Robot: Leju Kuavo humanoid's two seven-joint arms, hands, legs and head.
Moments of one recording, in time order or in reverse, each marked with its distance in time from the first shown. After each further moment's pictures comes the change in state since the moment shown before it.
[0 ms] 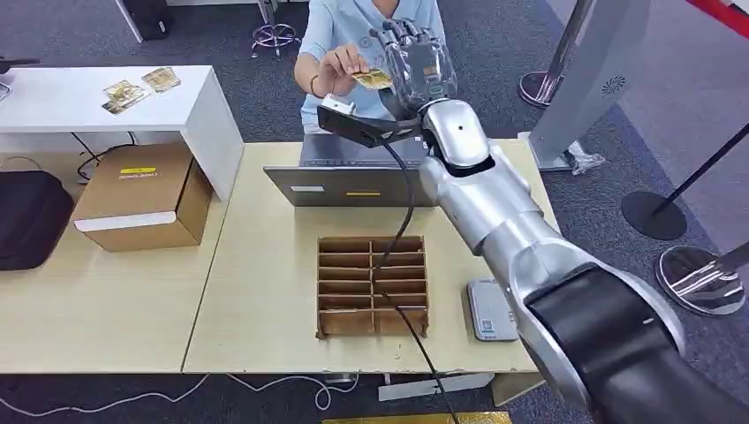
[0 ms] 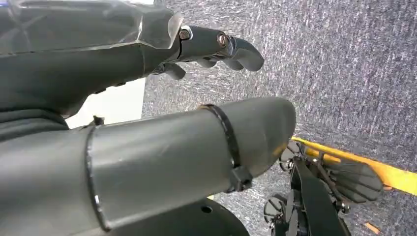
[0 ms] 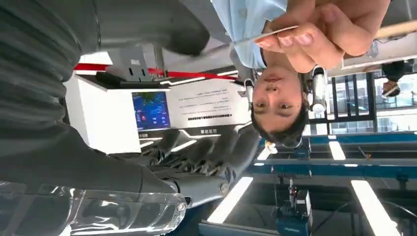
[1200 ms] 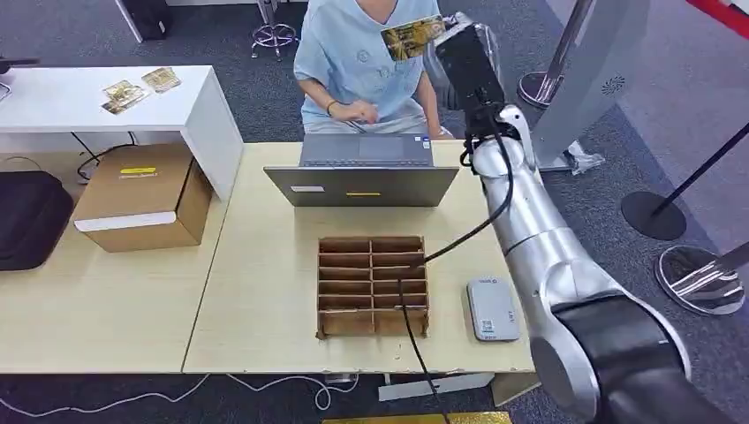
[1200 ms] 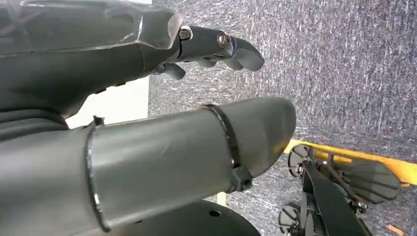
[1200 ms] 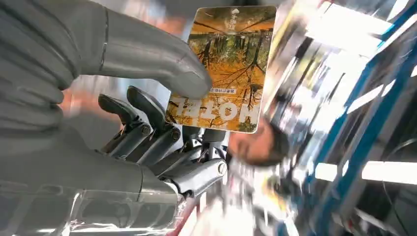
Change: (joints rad) left arm 0.000 0.010 -0.043 0.000 -0.069 -0.030 0.031; right arm 0.155 -0.086 -0.309 -0.260 -0.966 0.303 -0.408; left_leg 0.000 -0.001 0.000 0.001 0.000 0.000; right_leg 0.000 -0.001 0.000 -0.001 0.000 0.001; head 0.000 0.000
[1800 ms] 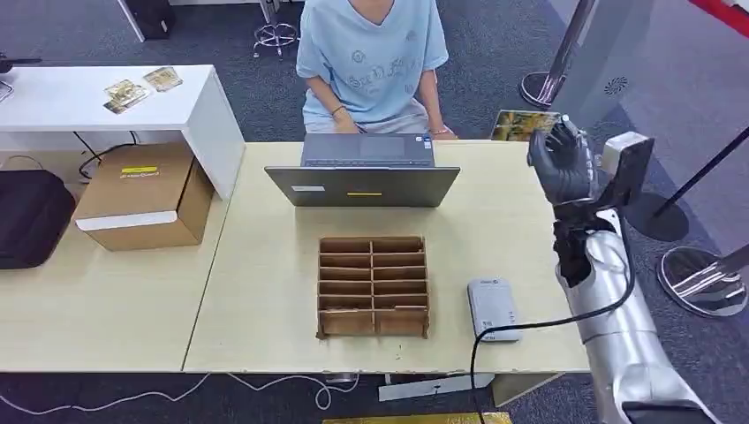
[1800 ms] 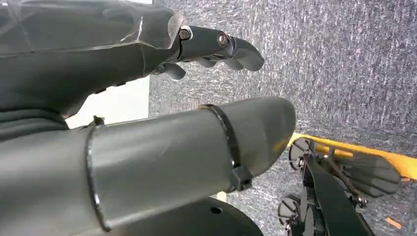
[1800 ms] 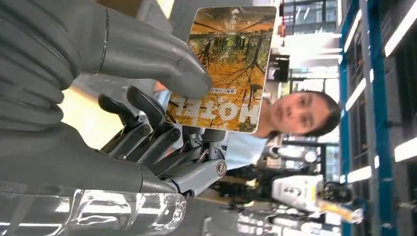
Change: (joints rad) left arm 0.004 0.005 0.019 0.000 0.020 -0.025 -0.001; right arm 0.481 -0.301 -0.103 -0.386 -0.499 0.272 -0.014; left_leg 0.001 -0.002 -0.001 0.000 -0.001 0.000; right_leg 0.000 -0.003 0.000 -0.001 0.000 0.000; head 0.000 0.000
